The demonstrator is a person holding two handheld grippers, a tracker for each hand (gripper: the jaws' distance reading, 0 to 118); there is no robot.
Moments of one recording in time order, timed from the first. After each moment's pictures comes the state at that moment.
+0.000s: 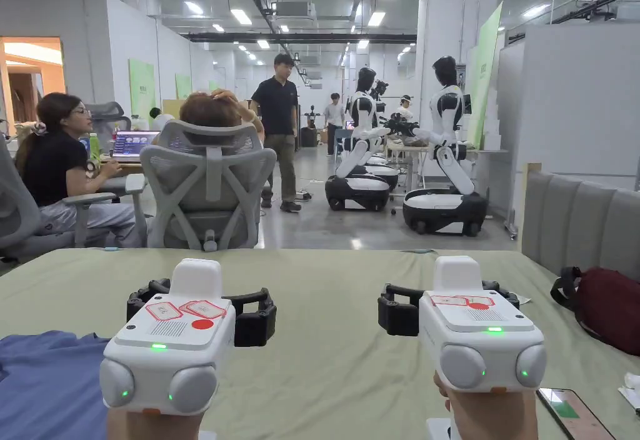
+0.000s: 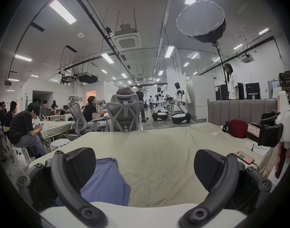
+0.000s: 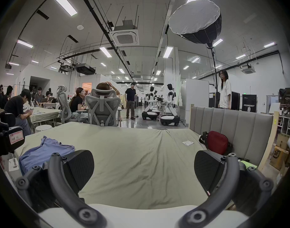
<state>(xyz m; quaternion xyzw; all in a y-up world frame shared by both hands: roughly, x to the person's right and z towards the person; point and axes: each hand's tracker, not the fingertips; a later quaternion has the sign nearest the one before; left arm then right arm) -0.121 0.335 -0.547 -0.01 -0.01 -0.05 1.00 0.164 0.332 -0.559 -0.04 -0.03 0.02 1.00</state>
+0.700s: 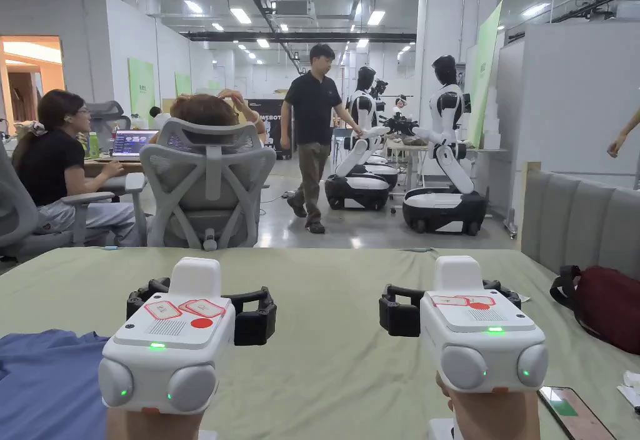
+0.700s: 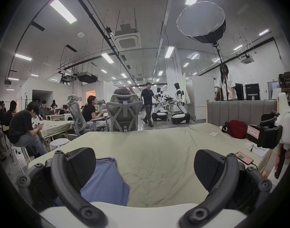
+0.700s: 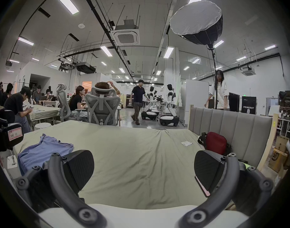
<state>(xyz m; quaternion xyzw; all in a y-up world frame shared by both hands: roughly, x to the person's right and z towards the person) -0.120 0.335 -0.544 -0.01 -0.01 -0.04 1.00 0.165 0.331 -0.558 -0.04 -0.03 0.03 1.00</state>
